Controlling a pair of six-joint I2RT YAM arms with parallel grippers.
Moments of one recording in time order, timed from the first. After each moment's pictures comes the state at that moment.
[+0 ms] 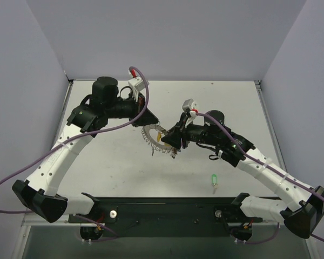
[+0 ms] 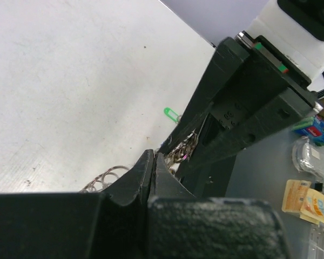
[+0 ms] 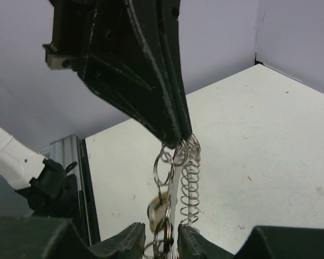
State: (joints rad) left arm -0.51 1.33 1.51 -0.63 0.72 -0.20; right arm 0.74 1.10 0.99 -0.12 -0.43 0.13
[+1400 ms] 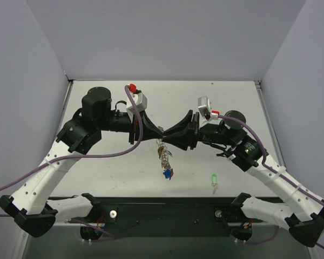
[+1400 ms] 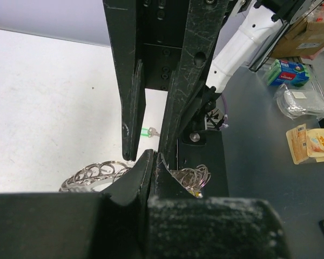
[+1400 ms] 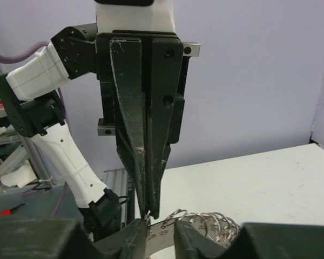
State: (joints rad) left arm -0.65 1.16 1.45 -0.53 0.91 0.00; right arm 0.72 0.99 1.02 0.05 -0.68 0.16
